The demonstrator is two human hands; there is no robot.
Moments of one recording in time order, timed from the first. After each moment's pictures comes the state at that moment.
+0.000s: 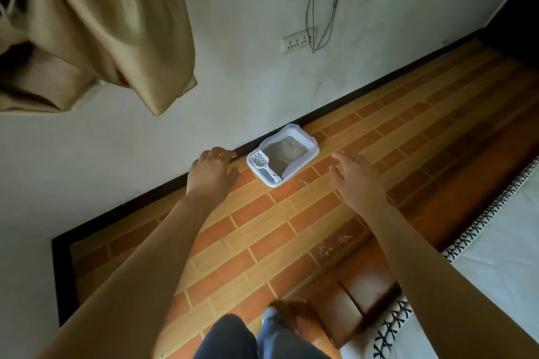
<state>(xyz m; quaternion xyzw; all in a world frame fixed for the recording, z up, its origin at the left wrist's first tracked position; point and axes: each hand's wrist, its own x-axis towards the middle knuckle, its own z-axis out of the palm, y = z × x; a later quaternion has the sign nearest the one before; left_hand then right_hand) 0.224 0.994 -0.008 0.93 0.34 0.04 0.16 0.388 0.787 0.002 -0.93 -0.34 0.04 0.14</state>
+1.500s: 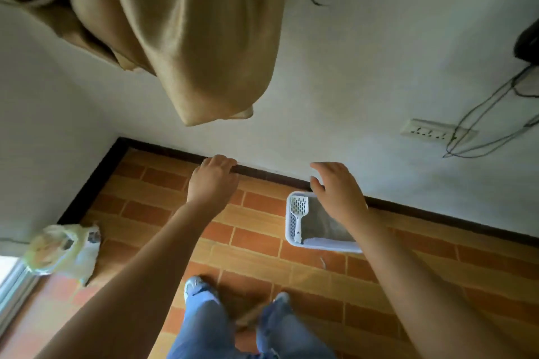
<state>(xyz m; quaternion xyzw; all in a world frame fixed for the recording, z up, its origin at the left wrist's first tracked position) 0.375 1.096 -0.054 0.71 0.68 0.06 0.16 0.614 1.070 -0.030 -0.67 -0.72 0.14 0.05</state>
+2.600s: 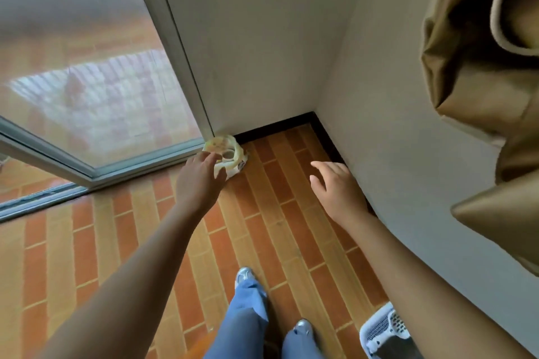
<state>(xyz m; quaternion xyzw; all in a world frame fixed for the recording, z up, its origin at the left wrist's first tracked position) 0.031 0.947 -0.081 0.29 0.94 0.16 0.09 0.202 1.137 -0.071 -0.29 -0.93 0.22 0.00</state>
